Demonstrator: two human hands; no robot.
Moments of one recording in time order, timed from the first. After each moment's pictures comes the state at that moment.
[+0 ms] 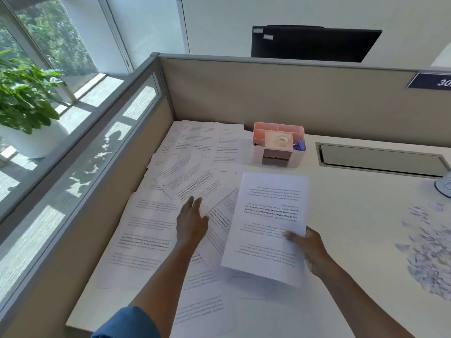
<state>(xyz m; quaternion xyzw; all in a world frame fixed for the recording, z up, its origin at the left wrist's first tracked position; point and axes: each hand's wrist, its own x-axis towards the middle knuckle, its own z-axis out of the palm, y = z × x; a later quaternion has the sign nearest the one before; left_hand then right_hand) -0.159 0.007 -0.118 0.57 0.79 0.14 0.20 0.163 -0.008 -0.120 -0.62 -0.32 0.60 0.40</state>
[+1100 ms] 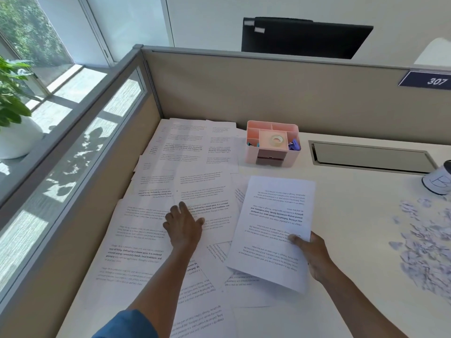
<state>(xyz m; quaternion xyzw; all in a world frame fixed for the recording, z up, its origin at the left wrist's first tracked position) -0.162 0.029 -0.125 0.50 0.84 0.08 0.18 0.170 -0.002 -0.131 -0.67 -0.27 0.57 0.40</state>
